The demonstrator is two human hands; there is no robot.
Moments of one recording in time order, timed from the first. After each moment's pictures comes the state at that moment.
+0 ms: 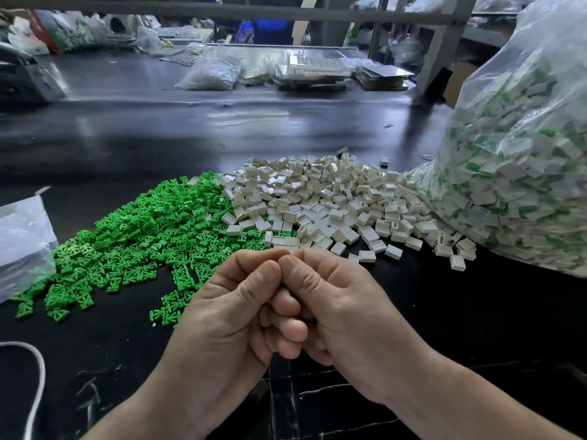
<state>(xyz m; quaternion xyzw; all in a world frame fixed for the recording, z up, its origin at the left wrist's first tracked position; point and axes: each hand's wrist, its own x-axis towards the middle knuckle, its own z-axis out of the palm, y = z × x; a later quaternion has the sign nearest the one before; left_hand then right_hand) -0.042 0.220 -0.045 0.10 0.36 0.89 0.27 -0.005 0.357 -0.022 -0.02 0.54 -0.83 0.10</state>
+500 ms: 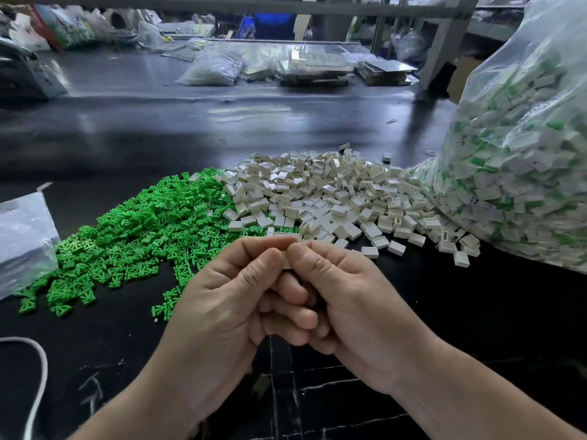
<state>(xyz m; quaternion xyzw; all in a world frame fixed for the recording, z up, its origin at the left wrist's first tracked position) -0.044 0.221 -0.037 0.12 0.47 0.85 0.22 -0.014 0.366 -0.035 -0.05 0.58 -0.81 0.10</state>
